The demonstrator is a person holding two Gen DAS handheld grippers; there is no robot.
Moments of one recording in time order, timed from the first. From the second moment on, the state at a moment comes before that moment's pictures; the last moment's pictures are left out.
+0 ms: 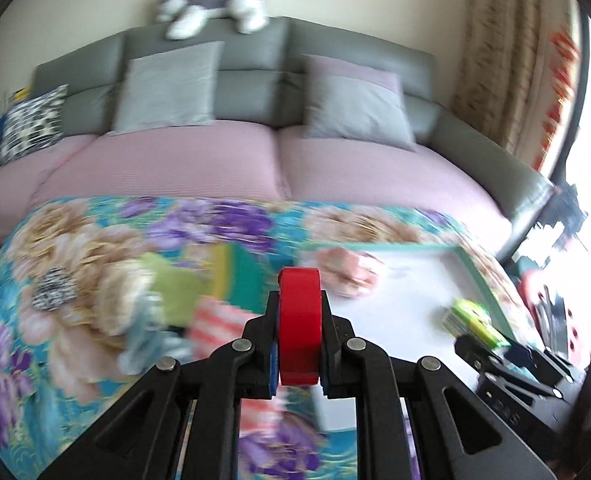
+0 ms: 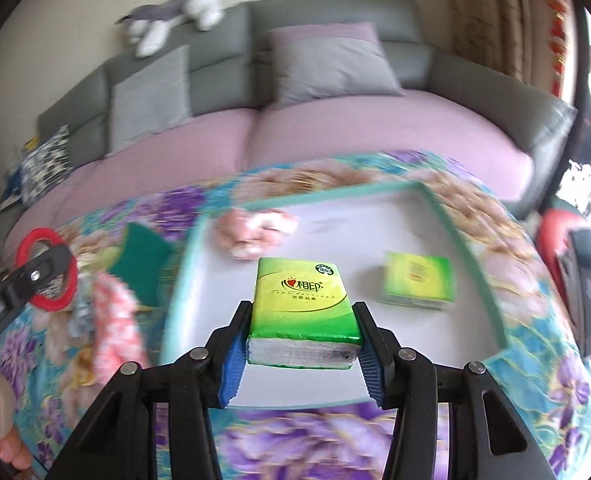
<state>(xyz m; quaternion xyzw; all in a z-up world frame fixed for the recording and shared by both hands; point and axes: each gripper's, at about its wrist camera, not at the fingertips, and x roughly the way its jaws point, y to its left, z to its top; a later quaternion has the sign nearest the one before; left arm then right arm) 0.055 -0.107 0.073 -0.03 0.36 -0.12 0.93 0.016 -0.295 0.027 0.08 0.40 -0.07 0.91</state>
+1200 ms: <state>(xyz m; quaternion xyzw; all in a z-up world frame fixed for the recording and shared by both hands) 0.086 -0.198 -0.007 0.07 0.43 -0.16 0.89 0.029 -0.359 -0.020 0.10 0.44 -0.16 0.88</state>
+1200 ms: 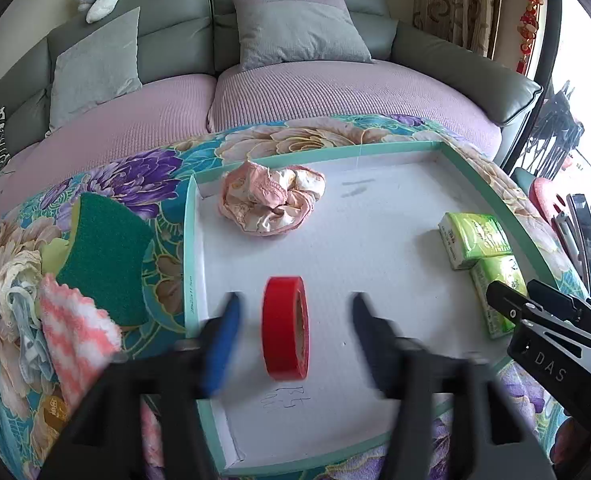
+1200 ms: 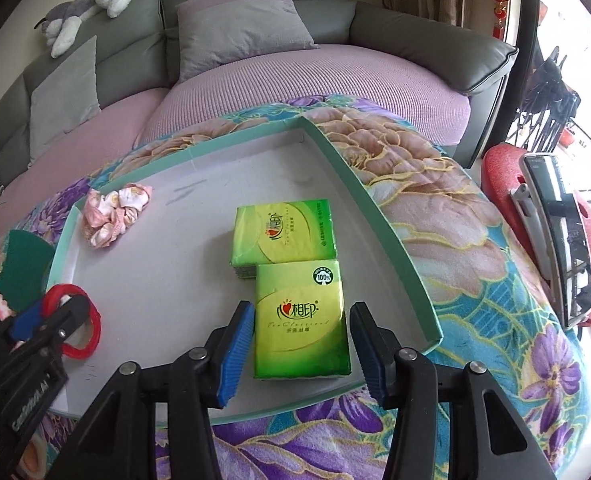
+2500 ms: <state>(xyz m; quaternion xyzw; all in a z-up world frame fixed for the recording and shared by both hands) 0.083 -0.054 0.044 -0.02 0.38 0.02 0.92 0.041 -0.289 0.015 0.07 0.42 -0.08 0.90</state>
